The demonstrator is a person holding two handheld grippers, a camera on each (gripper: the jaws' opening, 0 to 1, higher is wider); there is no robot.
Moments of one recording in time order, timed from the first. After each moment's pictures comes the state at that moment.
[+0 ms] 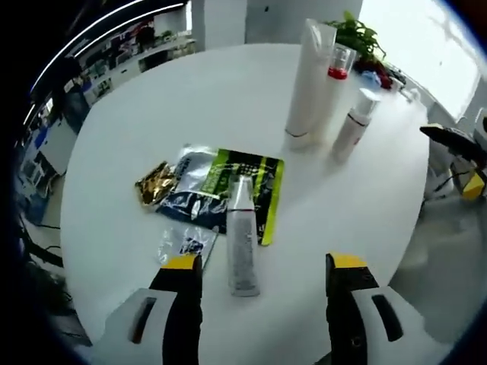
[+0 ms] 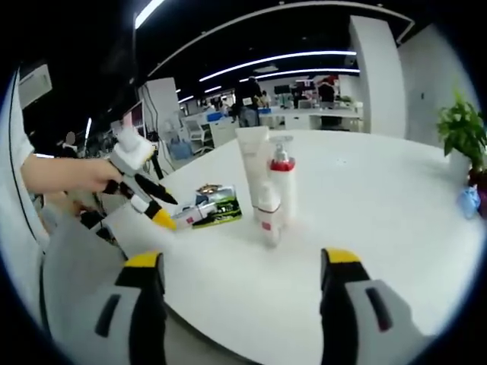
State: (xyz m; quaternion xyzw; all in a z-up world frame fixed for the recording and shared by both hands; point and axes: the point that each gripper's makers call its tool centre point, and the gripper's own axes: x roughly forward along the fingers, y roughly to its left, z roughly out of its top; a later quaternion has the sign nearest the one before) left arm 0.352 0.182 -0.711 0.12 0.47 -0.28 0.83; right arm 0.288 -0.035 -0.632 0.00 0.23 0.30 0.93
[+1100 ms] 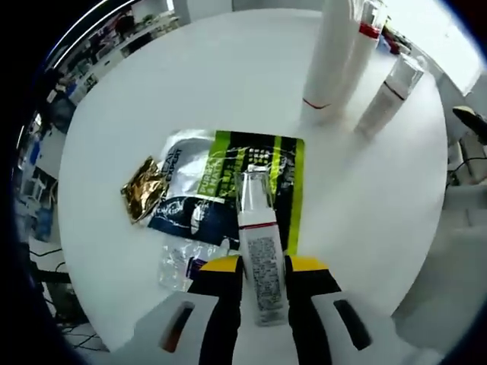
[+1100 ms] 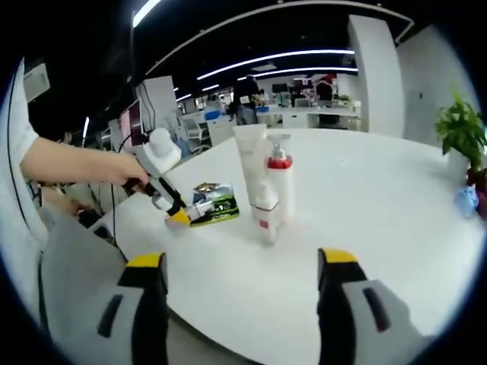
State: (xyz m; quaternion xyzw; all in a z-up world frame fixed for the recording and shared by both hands) left arm 0.373 0.188 -0.742 0.18 0.54 -0.26 0.78; right arm 0.289 -0.037 -0.634 -0.01 0.24 0.29 0.93
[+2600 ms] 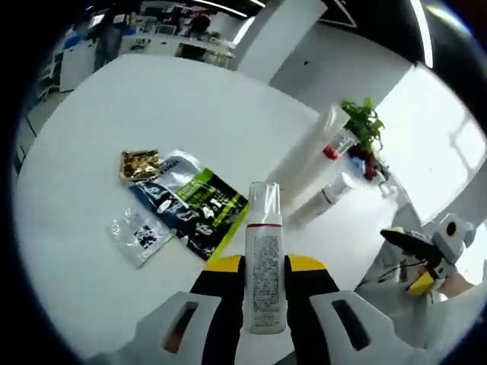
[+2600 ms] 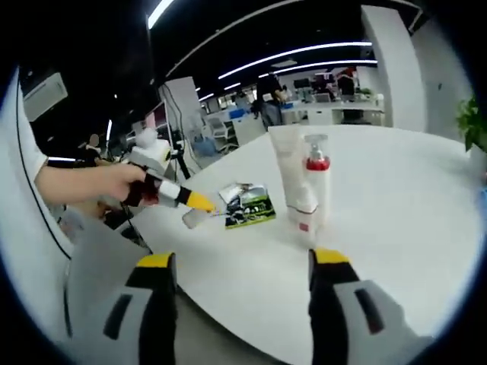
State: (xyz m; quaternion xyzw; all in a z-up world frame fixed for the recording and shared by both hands) left arm 0.336 0.147 -0.658 -0.21 0.39 -0.28 0.85; right arm 0.269 0.009 -0.616 0.04 0.24 0.38 0.90
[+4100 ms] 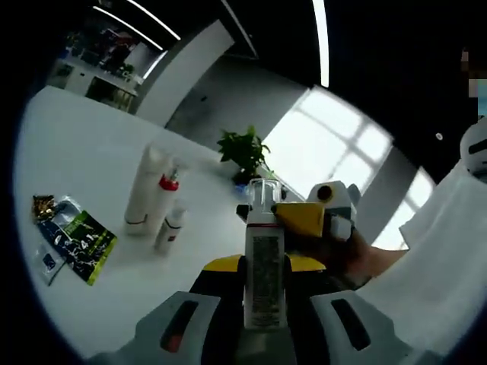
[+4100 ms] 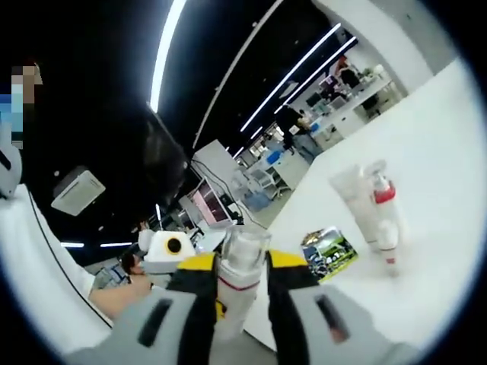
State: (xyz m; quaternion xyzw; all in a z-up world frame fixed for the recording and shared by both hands) left arm 0.247 0.063 -0.549 -0.24 0.24 -0.52 0.78; right arm 0.280 0.065 -0.524 0.28 0.16 0.44 0.84
